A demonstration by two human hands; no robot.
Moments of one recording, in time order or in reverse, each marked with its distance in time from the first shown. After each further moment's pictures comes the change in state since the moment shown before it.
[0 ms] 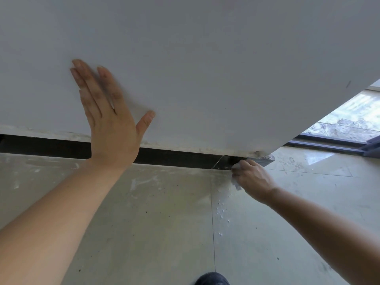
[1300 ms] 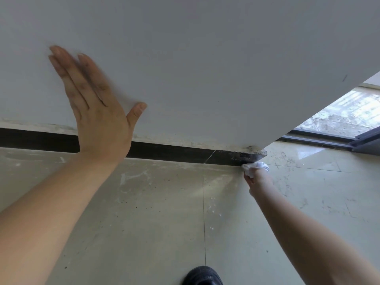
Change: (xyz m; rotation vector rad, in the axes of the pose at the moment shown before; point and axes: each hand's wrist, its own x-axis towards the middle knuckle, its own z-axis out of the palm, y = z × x) left_hand -0.001 0.012 0.001 0.031 -0.005 -0.080; right_hand -0.003 0.007 0.021 1.914 0.466 1.754
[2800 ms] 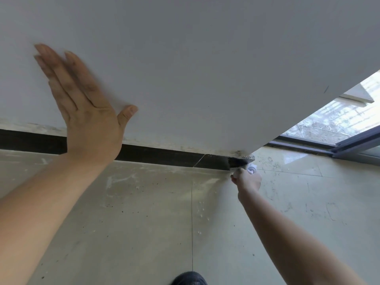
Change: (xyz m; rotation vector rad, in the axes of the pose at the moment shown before) left_hand 0.001 0.001 0.007 -0.099 -0.004 -0.025; right_hand -0.010 0.004 0.007 -0.208 0.181 -0.196
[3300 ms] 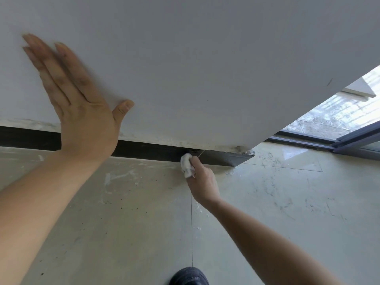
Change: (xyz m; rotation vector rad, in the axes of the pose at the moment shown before) left_hand 0.001 -0.004 0.001 0.031 -0.031 -0.011; right_hand -0.074 0.036 0.043 -0.685 -0.585 -0.967
